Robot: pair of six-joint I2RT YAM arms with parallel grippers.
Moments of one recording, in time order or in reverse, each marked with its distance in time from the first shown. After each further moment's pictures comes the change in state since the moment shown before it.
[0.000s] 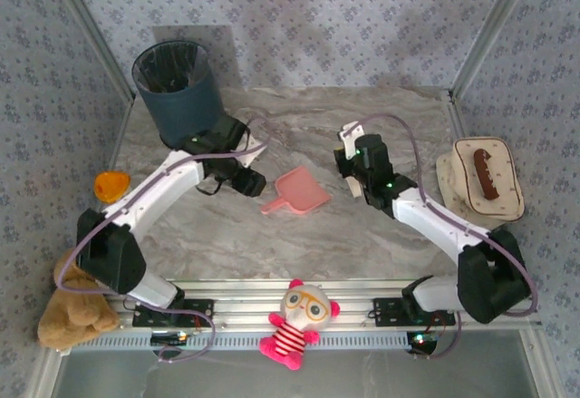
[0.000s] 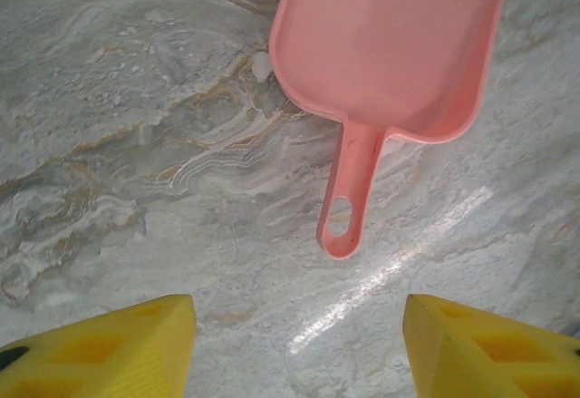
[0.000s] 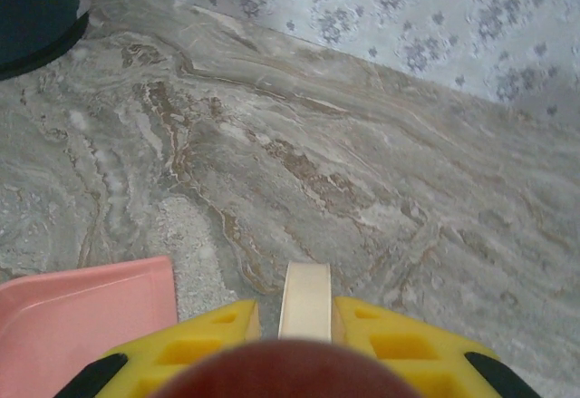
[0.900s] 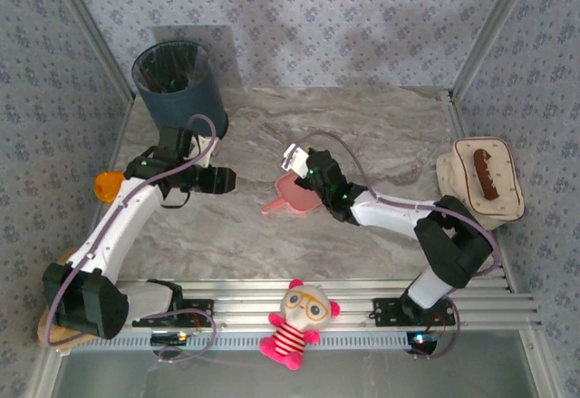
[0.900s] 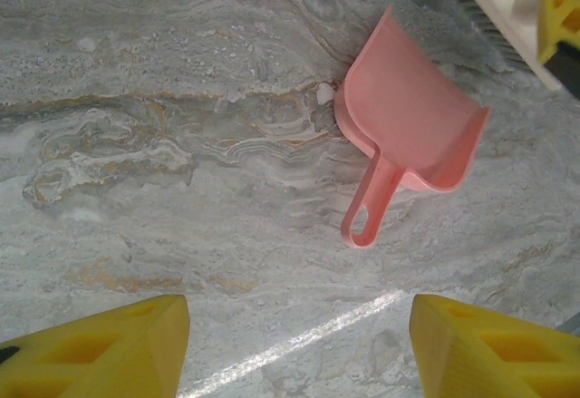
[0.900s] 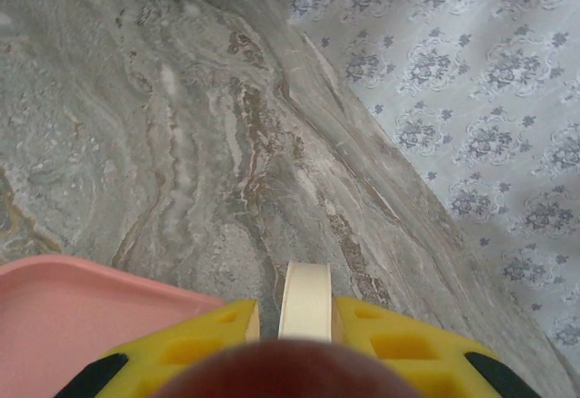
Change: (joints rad) left arm 0.255 -0.271 -0.223 0.109 0.163 -0.173; right arm 0.272 0.267 0.022 0.295 0.197 -0.466
